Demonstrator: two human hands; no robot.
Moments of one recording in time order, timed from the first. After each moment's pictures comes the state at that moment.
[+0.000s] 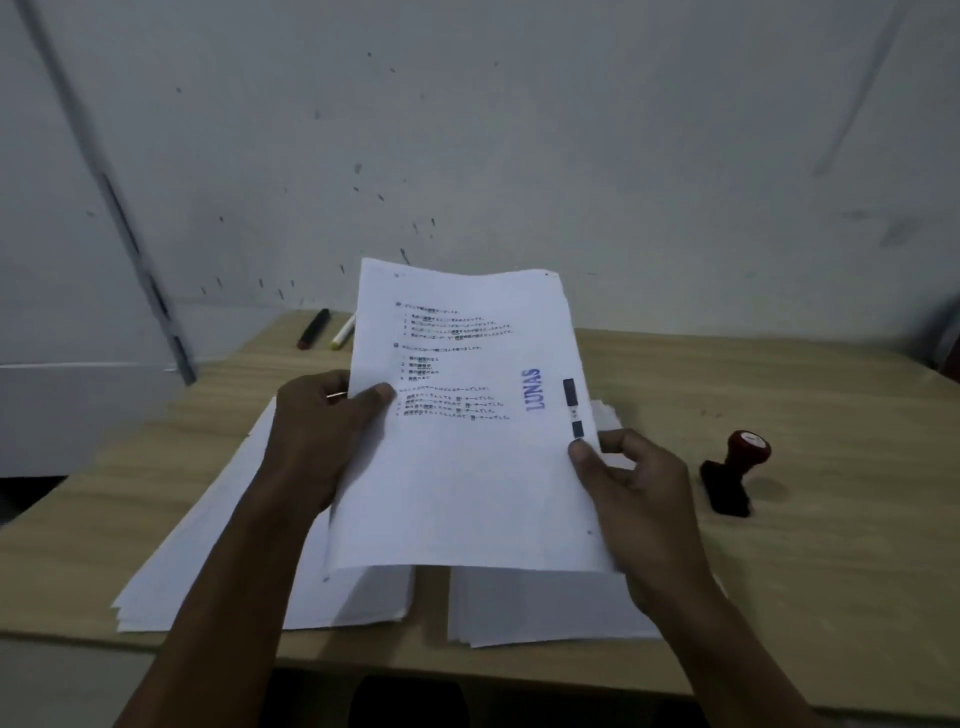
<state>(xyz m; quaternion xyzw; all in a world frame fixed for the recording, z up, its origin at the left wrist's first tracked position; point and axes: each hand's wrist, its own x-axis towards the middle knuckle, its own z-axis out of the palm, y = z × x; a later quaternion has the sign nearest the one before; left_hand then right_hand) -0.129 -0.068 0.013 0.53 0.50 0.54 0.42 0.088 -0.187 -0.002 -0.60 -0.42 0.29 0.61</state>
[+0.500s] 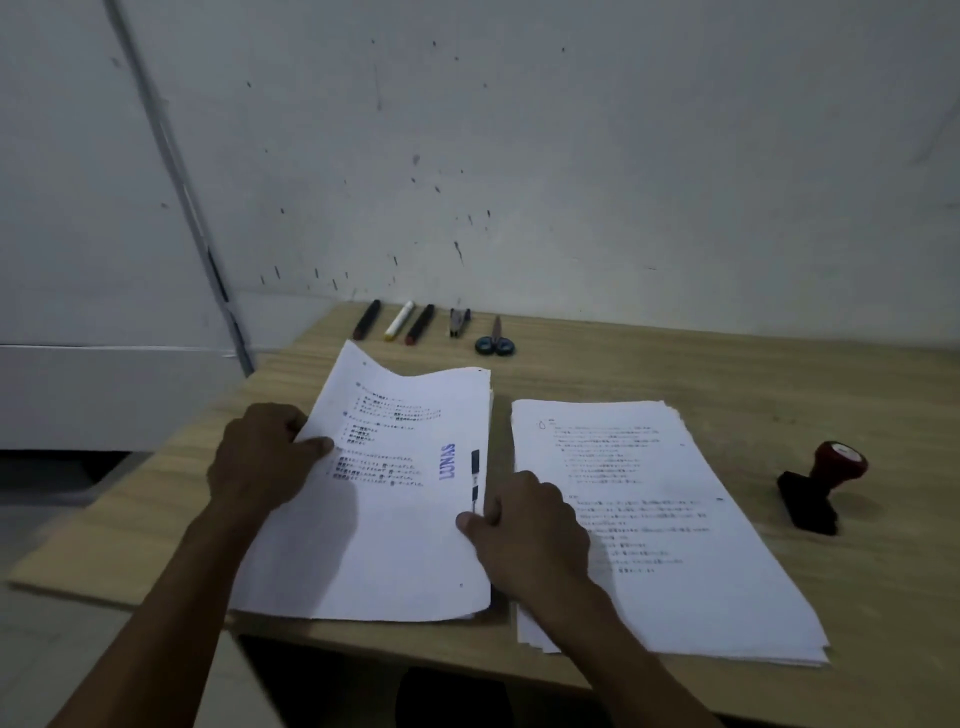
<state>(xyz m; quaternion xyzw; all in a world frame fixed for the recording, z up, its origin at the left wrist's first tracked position) -0.242 -0.032 -0.033 0.63 0.69 0.34 0.09 -0.018 -0.137 -0.035 -0.75 -0.59 0.18 0.24</state>
